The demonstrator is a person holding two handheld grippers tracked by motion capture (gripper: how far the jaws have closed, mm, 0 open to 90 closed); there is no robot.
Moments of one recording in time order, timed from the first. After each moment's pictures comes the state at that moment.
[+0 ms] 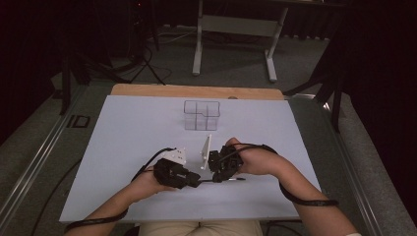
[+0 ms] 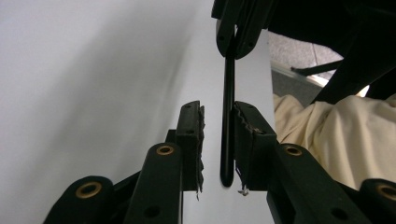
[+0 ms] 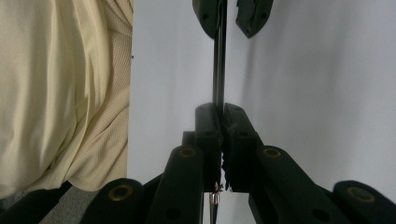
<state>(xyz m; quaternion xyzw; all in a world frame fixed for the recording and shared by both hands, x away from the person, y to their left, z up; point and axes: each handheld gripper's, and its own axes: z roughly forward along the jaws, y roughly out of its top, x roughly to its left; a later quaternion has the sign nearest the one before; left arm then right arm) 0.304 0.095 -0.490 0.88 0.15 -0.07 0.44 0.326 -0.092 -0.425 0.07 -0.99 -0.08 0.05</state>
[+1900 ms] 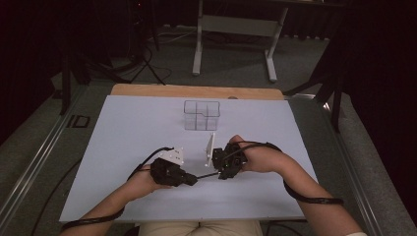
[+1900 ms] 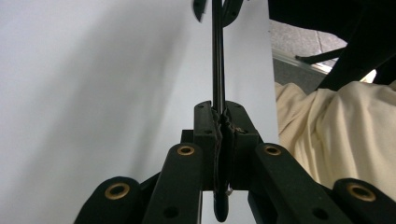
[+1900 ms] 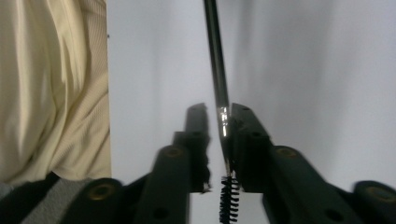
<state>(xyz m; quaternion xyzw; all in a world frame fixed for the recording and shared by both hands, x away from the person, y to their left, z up) 0.302 0.104 -0.485 0.89 0.13 -0.06 0.43 0.330 -0.102 -0.424 0.06 -1.00 -0.06 0.02</state>
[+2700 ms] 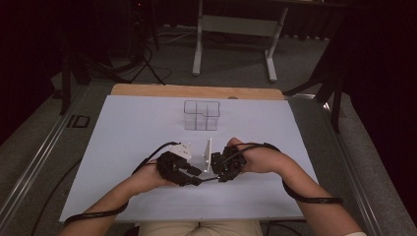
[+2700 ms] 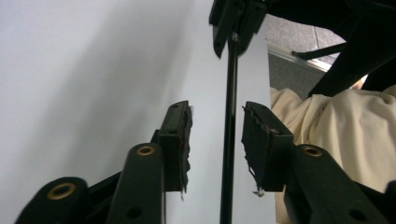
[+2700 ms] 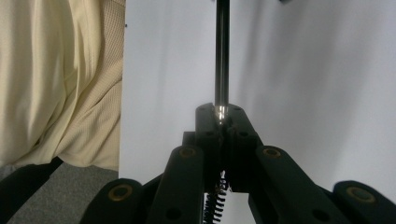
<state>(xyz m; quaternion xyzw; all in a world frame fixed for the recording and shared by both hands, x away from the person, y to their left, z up) 0.313 0.082 -0.466 0.90 0.13 -0.08 0.40 0.323 -0.097 -0.425 0.08 -0.99 -0.05 0.03</state>
